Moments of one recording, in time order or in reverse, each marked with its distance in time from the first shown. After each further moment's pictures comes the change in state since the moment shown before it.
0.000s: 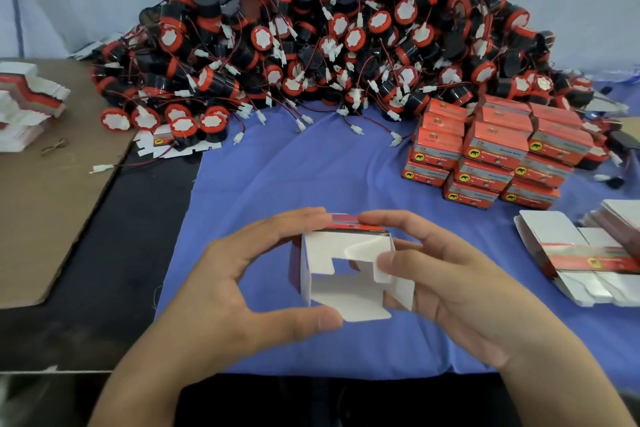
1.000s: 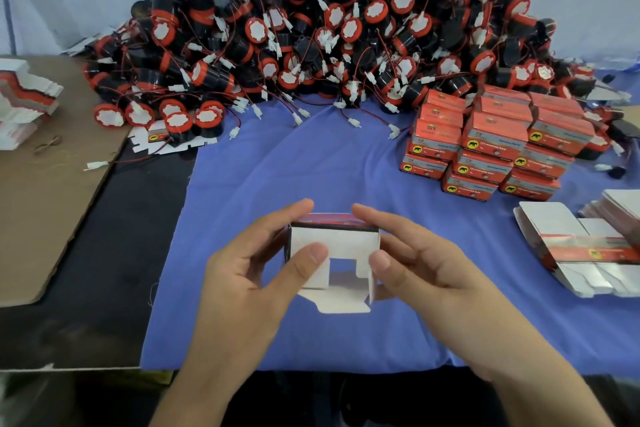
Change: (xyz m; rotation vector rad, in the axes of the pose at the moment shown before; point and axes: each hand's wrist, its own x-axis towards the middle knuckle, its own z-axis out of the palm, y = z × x) left_hand 0.004 0.001 0.047 -0.346 0.431 -0.194; right_hand -0.006 0.022 0.003 -0.247 0.008 -0.251
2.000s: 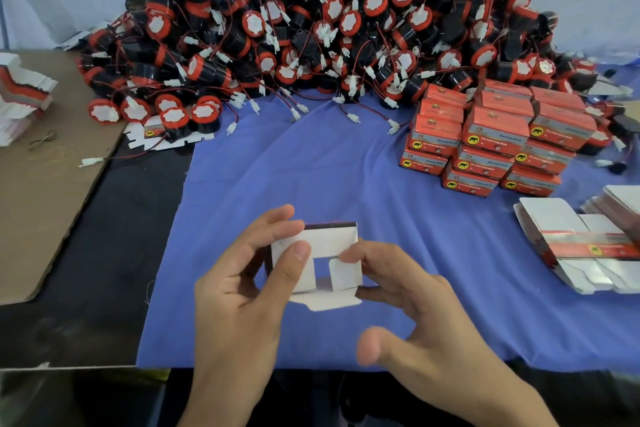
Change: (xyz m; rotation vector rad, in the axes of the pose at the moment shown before) left_hand -0.014 -0.011 0.011 -0.133 0.191 0.042; right_hand -0.013 0.028 0.012 -0.346 -0.013 -0.225
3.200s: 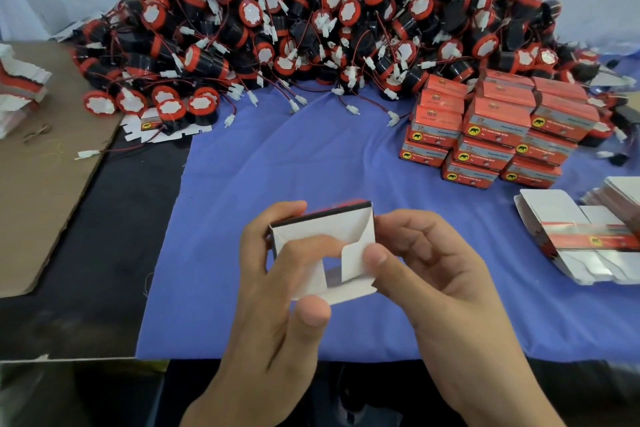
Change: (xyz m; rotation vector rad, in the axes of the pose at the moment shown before) left_hand -0.008 -0.009 0.002 0.416 -0.339 0.425; right_hand 0.005 -0.027 0.010 0.473 0.412 0.168
